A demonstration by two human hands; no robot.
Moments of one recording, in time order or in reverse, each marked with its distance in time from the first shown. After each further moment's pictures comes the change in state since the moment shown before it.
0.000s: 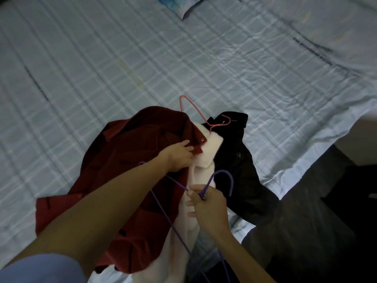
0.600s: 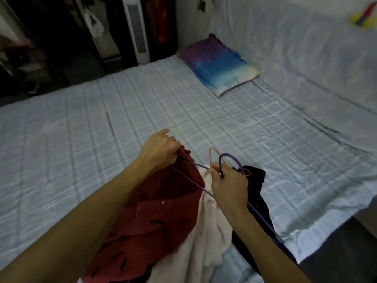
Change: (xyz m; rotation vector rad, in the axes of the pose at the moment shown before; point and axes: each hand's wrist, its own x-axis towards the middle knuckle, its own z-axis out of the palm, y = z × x) left_hand -0.243 -0.022 -0.081 -0.117 0.807 -0.733; right_hand -0.048 -0.135 -0.003 -0.388 0.216 -0.808
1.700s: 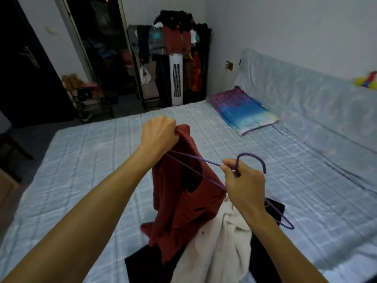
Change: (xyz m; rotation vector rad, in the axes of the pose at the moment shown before) left_hand -0.070 -0.014 -0.180 0.177 0.069 -0.707; right_hand -0.058 -0.111 -0.058 0.146 0.206 -0.399
